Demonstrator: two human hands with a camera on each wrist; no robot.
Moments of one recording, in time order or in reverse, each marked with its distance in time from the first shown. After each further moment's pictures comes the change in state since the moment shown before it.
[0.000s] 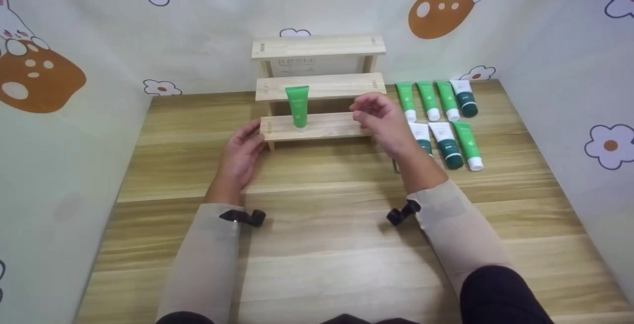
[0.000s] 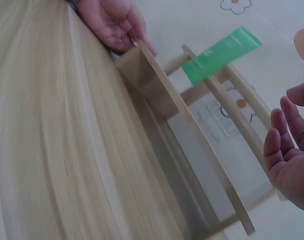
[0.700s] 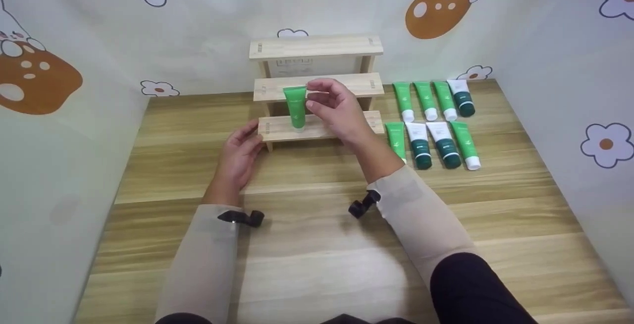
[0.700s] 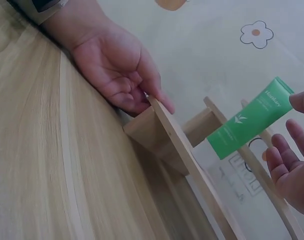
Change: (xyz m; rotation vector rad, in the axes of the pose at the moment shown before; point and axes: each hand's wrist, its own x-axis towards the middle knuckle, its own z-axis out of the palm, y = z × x) left_hand 0.000 0.001 0.000 0.011 -0.009 -0.003; right_hand 0.031 -0.015 0.080 0.109 -0.090 -0.049
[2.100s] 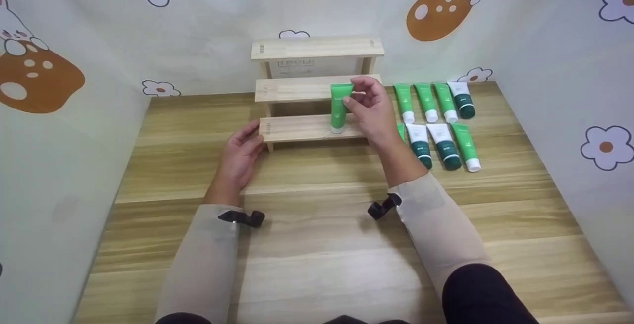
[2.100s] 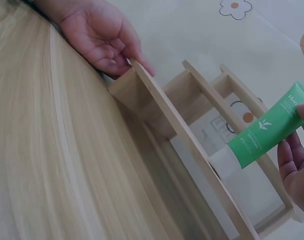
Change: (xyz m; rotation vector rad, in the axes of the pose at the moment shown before) left_hand 0.002 -0.002 0.000 -0.010 -0.019 0.027; right_hand -0.010 0.005 -0.051 -0.024 0.241 -0.051
